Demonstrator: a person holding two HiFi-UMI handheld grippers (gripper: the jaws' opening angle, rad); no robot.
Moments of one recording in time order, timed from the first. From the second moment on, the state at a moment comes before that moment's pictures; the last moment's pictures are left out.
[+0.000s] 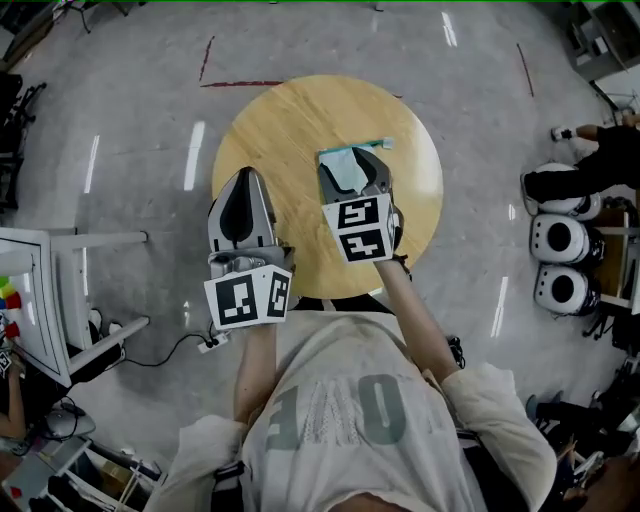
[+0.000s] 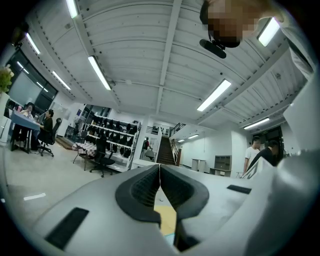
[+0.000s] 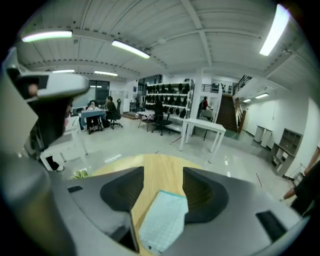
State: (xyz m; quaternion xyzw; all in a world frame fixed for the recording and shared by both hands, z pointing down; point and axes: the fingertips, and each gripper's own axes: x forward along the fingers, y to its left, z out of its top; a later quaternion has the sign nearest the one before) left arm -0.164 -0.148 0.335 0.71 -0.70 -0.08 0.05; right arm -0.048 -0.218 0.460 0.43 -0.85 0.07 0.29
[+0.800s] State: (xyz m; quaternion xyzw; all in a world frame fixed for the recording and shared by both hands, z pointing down) left arm -0.240 -0.122 0.392 0.63 -0.76 -0.08 0.11; right arm -0.082 -0.266 0.640 0.39 -0.74 0.16 0.52
